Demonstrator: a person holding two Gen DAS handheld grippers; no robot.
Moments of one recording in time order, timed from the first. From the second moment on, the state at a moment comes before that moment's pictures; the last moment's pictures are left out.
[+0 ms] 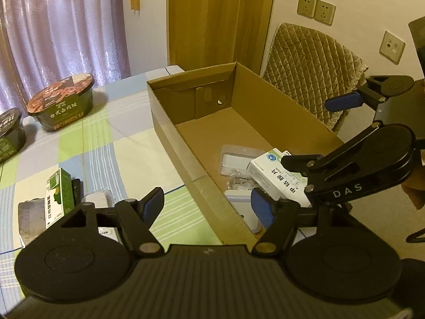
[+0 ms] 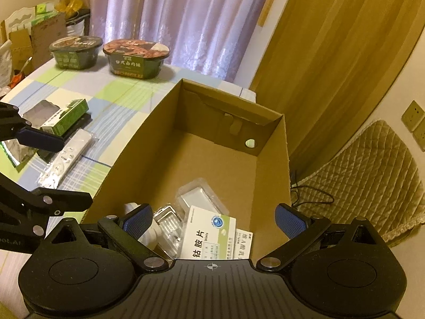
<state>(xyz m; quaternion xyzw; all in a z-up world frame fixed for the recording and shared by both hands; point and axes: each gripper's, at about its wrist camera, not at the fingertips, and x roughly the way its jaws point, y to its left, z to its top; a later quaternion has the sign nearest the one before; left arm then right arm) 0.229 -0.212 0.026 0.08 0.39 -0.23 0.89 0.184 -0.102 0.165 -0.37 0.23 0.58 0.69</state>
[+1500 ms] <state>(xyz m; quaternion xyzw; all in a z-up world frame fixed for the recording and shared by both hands) 0.198 0.028 -0.016 0.09 0.44 -0.09 0.89 -0.010 -0.046 0.150 -0.39 0.25 0.71 0.54</state>
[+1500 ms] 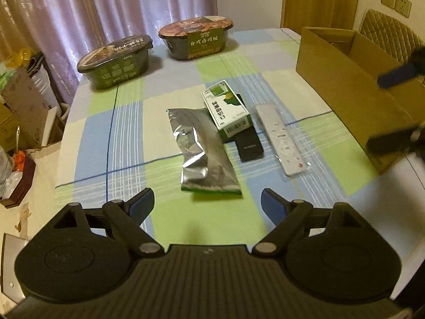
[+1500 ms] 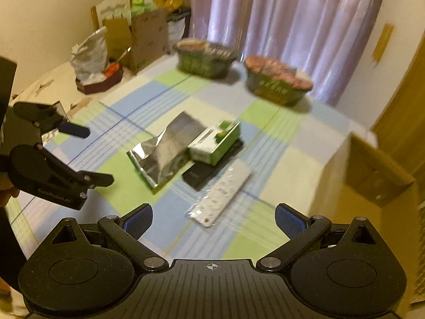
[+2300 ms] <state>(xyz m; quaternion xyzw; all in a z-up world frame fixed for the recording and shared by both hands) 0.329 0.026 -0.090 0.09 0.50 -0.14 0.85 0.020 0.069 0.017 -0.35 0.40 0.64 0.56</state>
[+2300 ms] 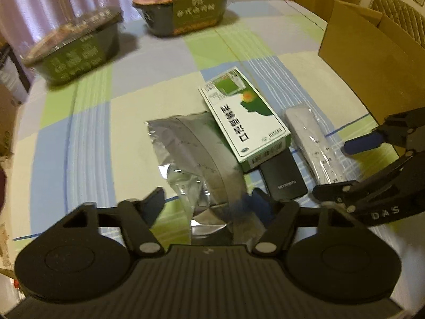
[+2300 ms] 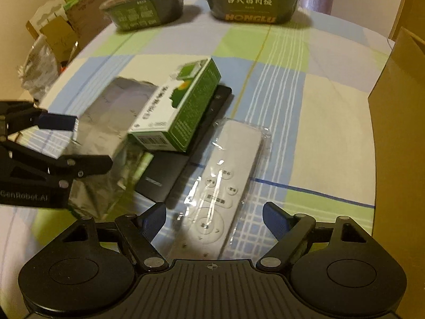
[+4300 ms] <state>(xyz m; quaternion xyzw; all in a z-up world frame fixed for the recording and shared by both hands) 0.177 -0.003 -0.084 0.28 0.59 -0.26 0.71 0.001 -0.075 0.016 -0.41 0.40 0.65 0.50</state>
